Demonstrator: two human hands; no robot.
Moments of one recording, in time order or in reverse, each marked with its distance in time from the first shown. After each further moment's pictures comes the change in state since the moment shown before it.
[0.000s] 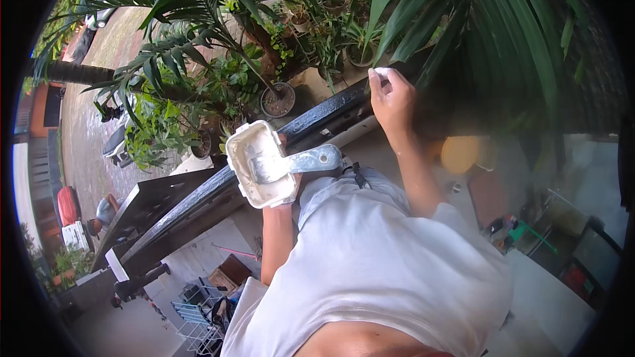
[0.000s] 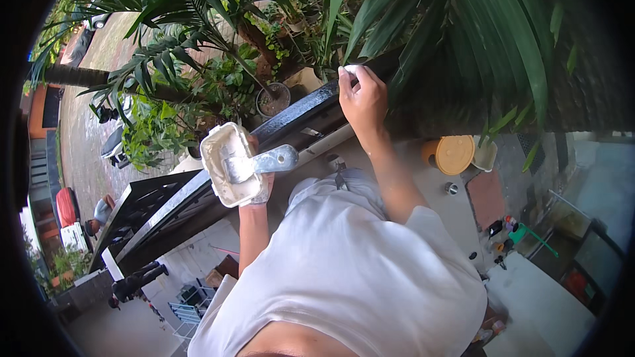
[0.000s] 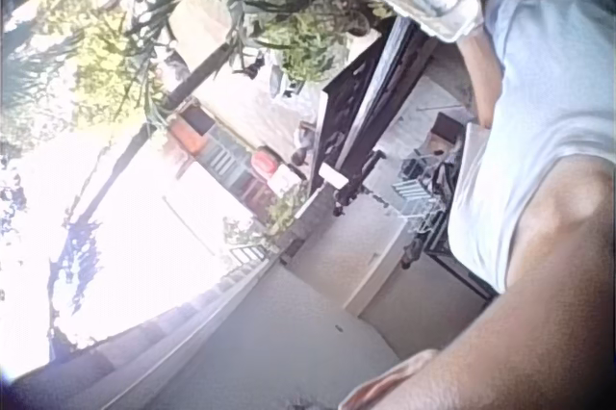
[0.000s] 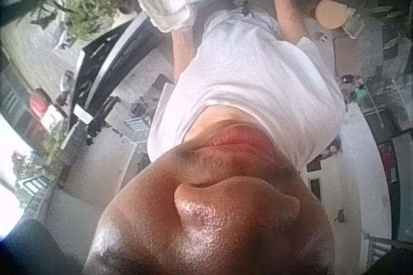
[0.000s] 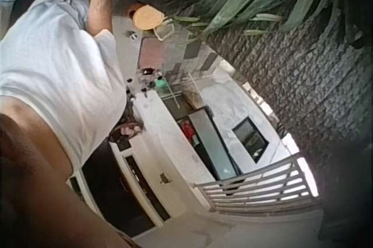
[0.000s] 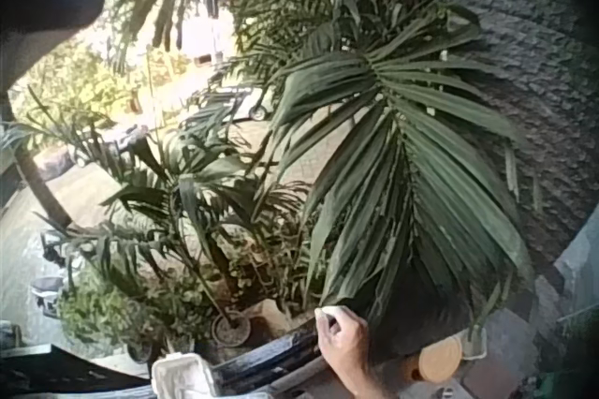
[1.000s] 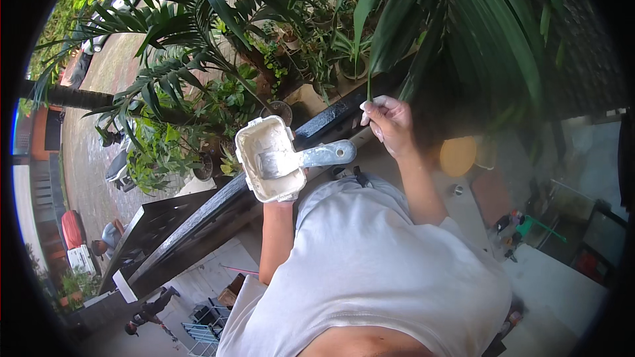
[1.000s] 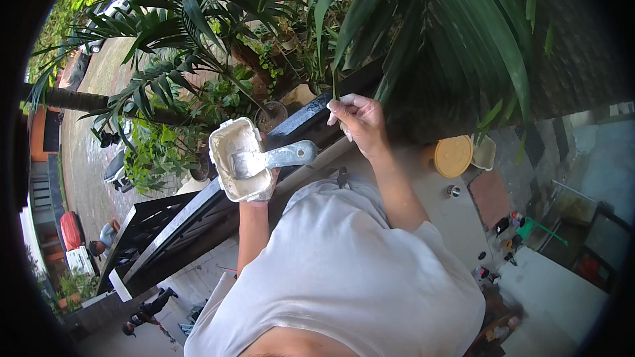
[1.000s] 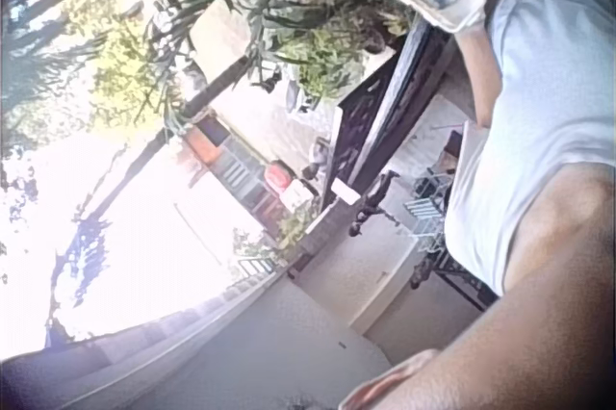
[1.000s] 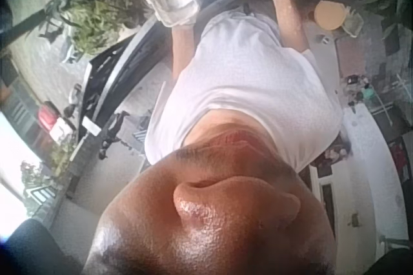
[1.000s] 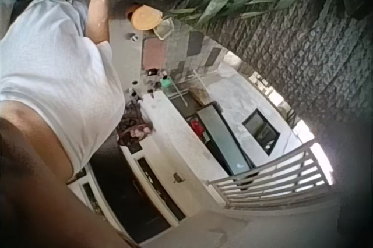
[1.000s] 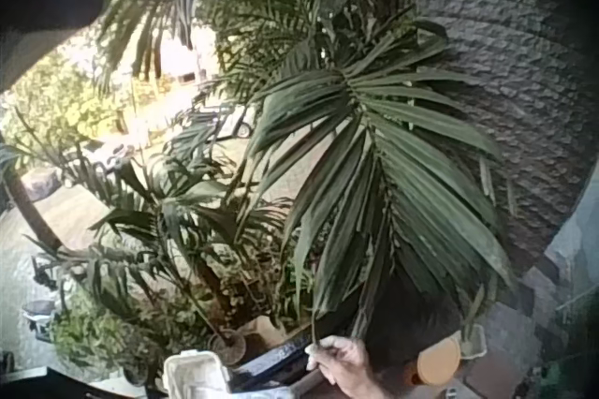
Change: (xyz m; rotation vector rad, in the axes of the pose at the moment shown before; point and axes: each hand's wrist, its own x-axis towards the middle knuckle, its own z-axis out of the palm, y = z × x) left_hand 0.032 -0.019 -0.008 -0.822 -0.159 -0.284; right_hand -0.020 -0.008 -0.033 0.959 -0.375 0.554
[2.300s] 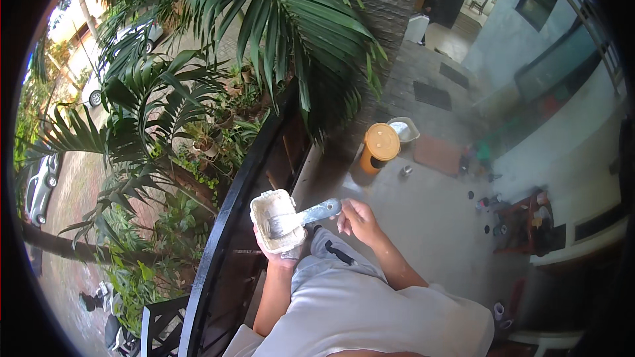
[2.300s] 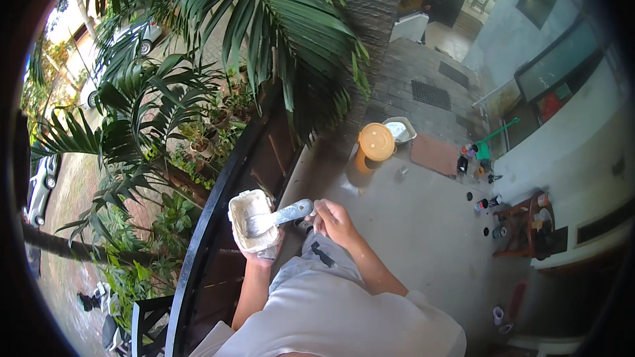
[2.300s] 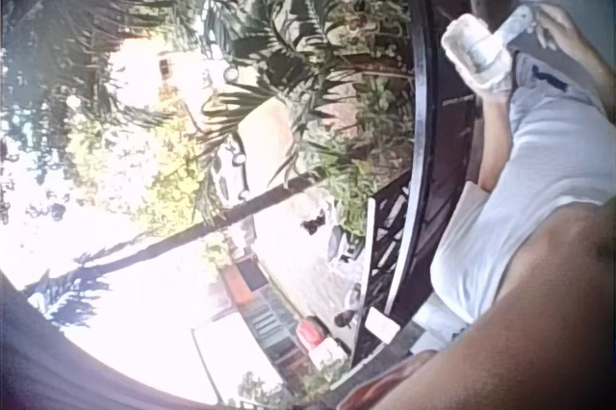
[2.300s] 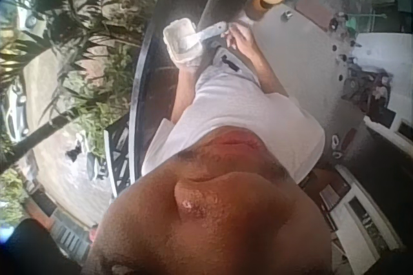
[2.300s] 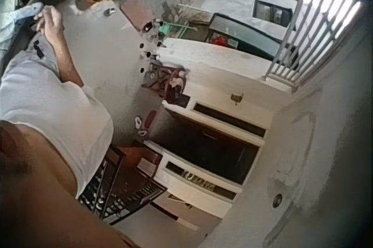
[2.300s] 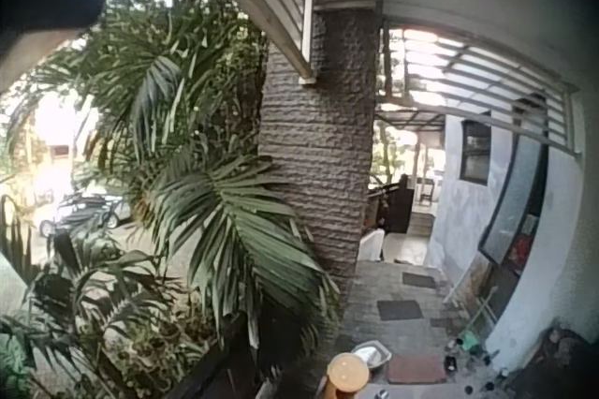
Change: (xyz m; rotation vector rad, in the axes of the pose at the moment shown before) left_hand -0.085 0.042 -0.024 -0.476 -0.058 -0.661; right_hand -0.236 0.099 0.142 -0.142 0.551 -0.088
